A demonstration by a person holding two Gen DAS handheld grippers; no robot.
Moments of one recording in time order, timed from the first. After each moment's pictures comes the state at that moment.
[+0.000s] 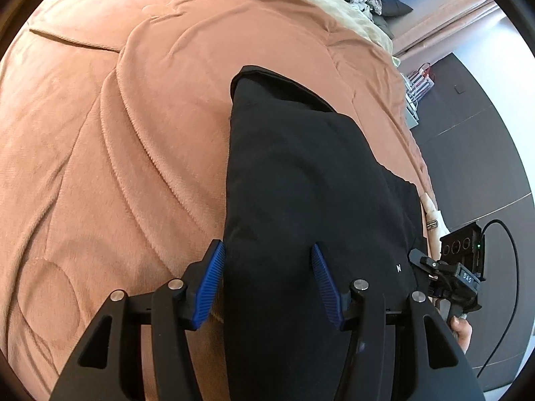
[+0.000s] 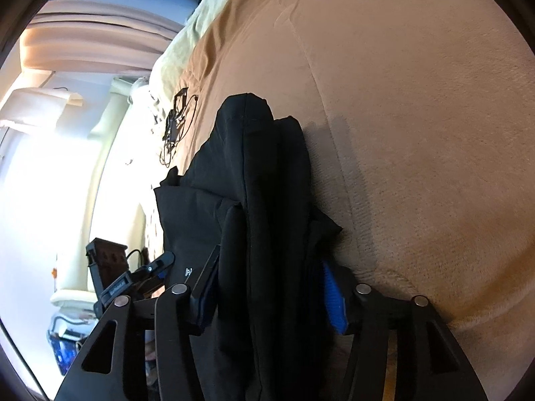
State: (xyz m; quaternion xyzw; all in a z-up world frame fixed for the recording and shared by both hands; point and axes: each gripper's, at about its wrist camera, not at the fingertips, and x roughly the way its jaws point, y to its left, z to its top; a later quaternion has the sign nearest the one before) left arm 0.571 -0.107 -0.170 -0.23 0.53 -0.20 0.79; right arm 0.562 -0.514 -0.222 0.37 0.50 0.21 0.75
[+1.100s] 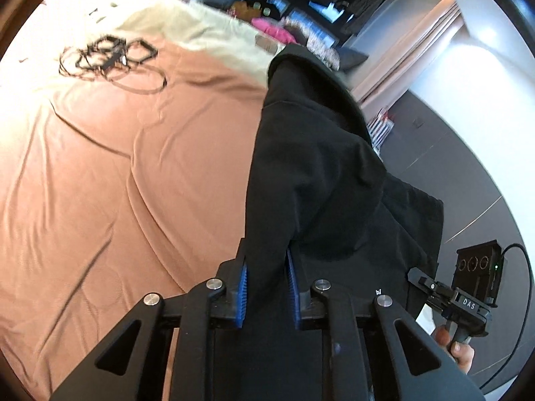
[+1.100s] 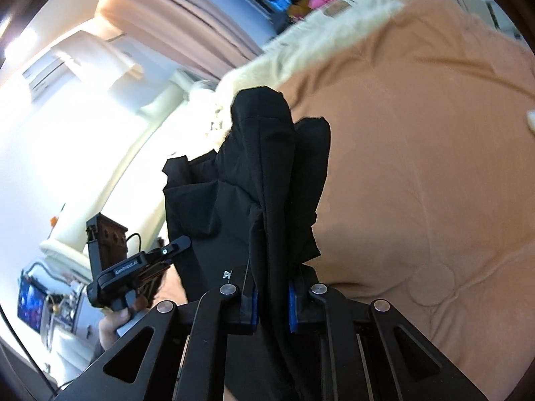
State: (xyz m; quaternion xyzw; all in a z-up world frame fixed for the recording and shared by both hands) left arm 0.482 -0.065 -0.019 -0.24 0.39 -0.22 0.86; right arm 0.489 -0.459 -0.046 0.25 0.37 0.27 0.85
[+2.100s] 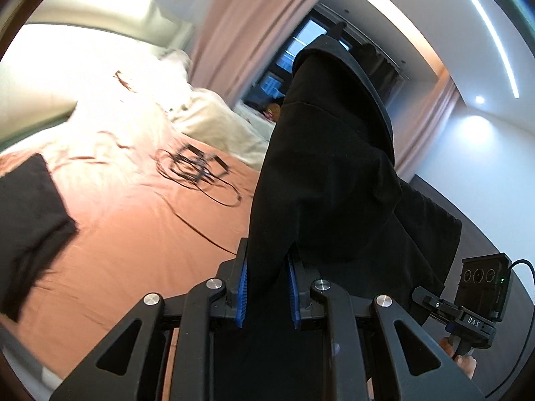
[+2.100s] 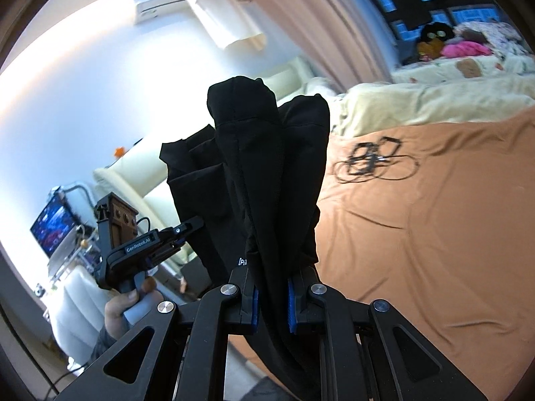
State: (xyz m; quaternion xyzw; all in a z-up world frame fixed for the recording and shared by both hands) left arm 0.313 0.200 0.107 -0.27 0.23 -0.12 0.93; right arm 0.413 -0.212 0.090 0.13 0.30 0.42 0.85
